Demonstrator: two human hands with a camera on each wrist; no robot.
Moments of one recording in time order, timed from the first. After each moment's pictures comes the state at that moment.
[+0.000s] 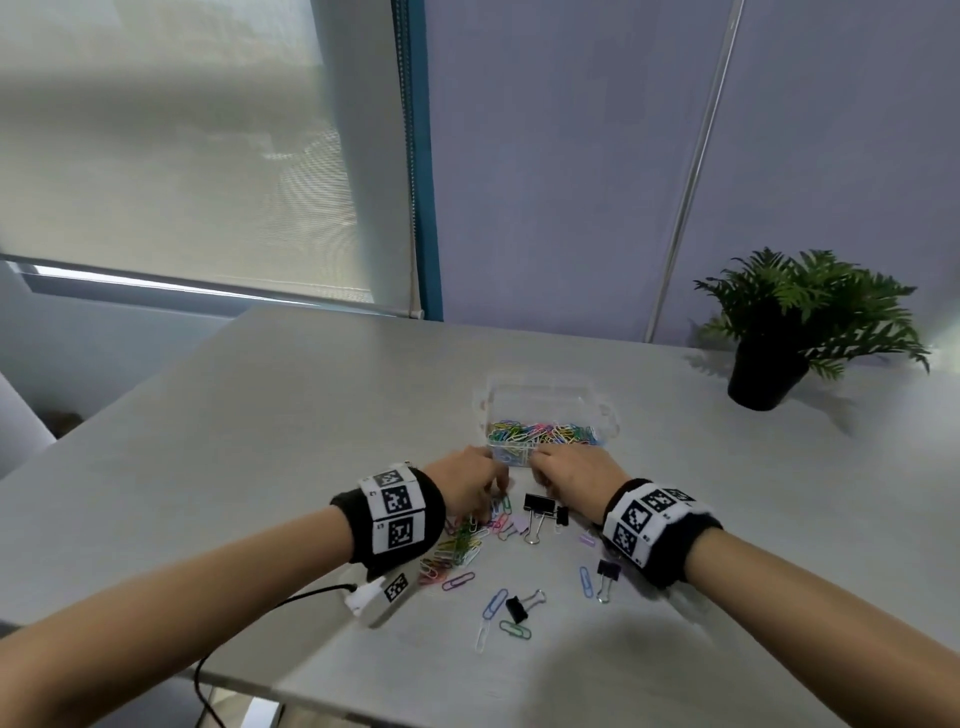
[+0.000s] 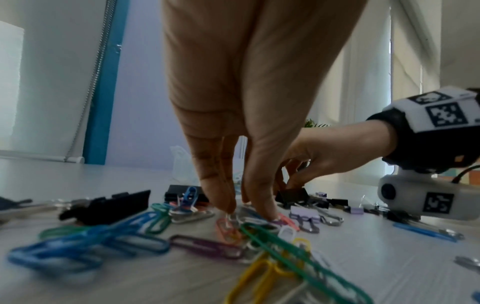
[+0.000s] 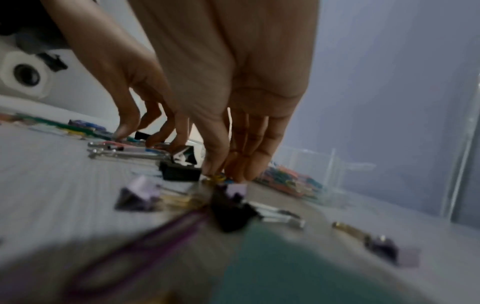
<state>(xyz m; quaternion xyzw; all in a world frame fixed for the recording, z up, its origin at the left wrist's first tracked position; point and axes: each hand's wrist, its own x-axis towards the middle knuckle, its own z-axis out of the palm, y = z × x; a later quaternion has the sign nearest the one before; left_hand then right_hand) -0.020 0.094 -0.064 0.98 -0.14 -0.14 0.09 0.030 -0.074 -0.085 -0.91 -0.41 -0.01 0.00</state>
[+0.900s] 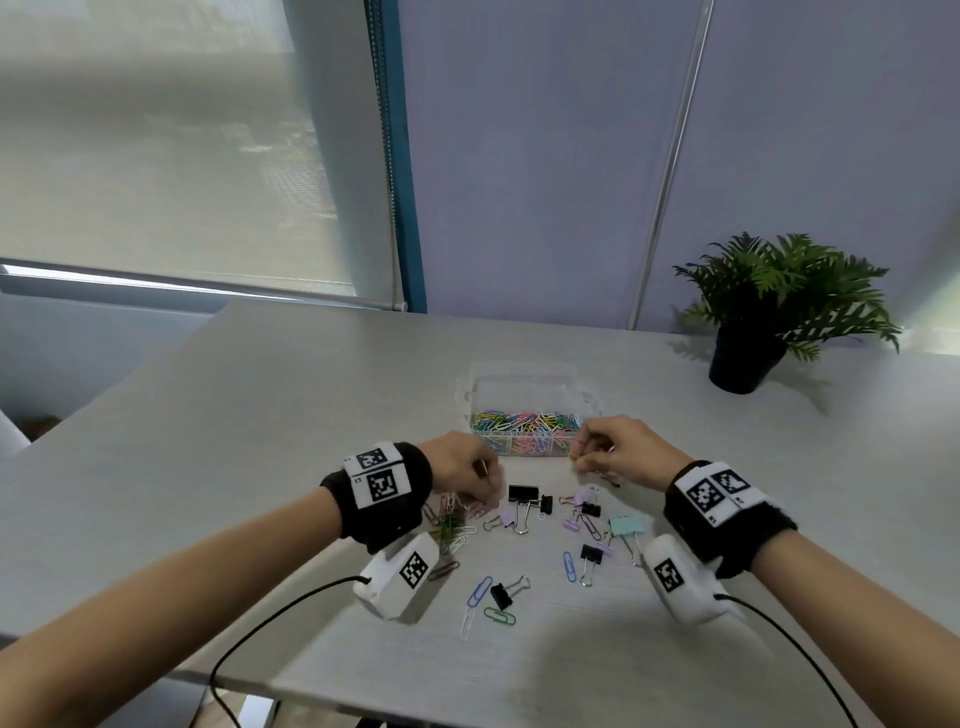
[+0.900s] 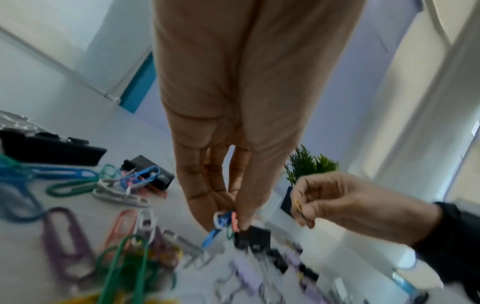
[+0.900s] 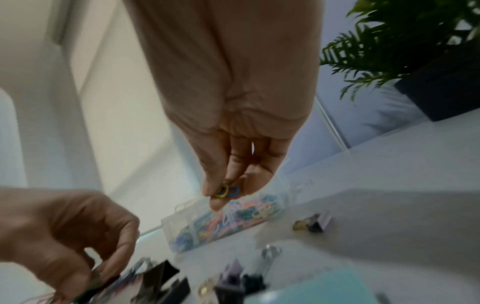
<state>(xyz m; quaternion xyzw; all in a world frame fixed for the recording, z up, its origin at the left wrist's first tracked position) -0.012 0.092 -0.053 0.93 -0.10 -0.23 0.26 0.039 -0.137 -0.058 -0.89 -0.24 0.14 0.35</state>
